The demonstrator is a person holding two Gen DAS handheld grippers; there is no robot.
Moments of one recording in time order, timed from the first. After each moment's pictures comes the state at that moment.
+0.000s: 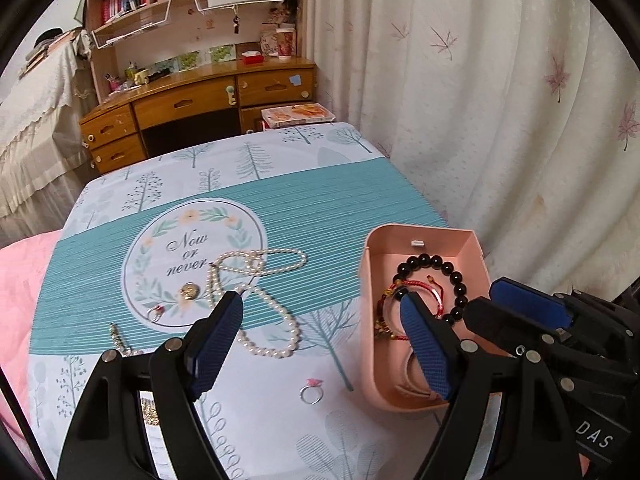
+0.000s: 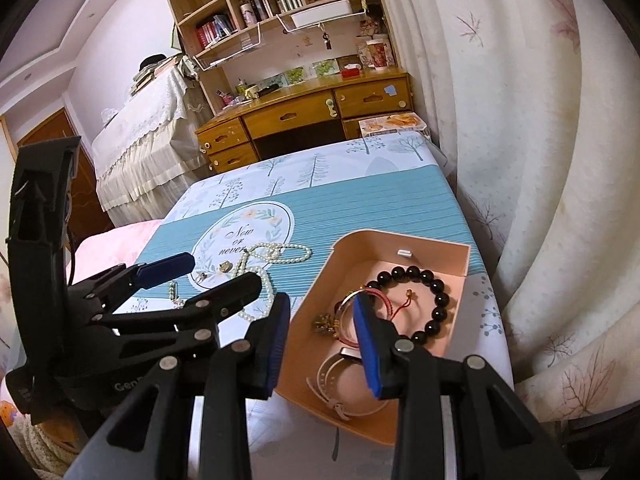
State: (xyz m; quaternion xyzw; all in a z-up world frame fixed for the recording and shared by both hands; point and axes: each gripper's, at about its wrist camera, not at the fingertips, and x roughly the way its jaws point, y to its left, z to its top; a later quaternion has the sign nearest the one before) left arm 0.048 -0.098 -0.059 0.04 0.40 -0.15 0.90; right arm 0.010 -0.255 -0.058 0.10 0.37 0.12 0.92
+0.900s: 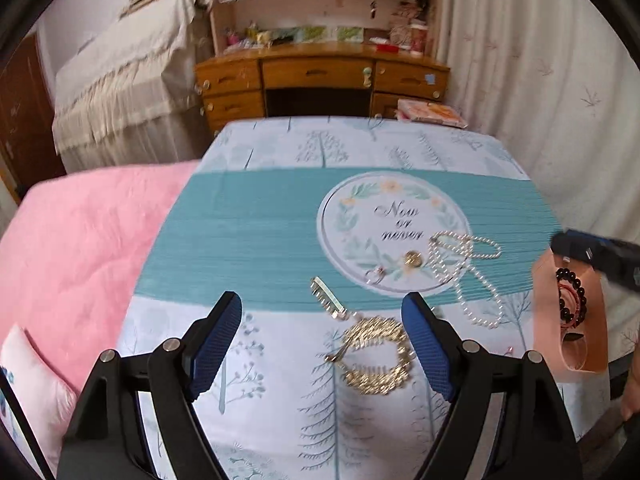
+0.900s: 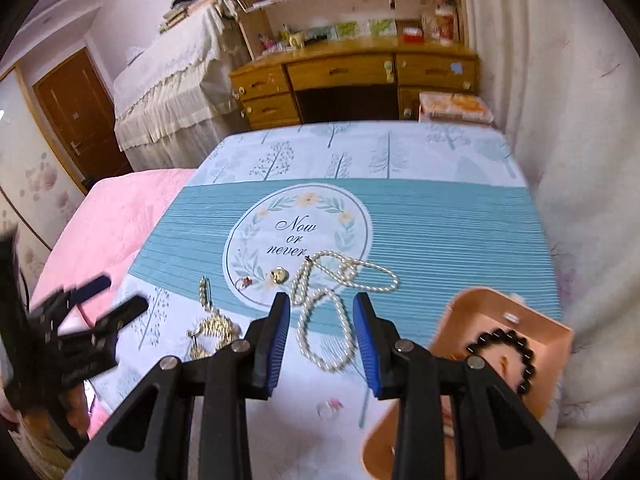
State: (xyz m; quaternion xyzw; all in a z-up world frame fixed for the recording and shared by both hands) left arm 0.045 0.096 -0.057 -0.02 0.43 0.03 0.90; right arm 0.117 -0.151 -0.050 0.05 0.46 0.18 0.86
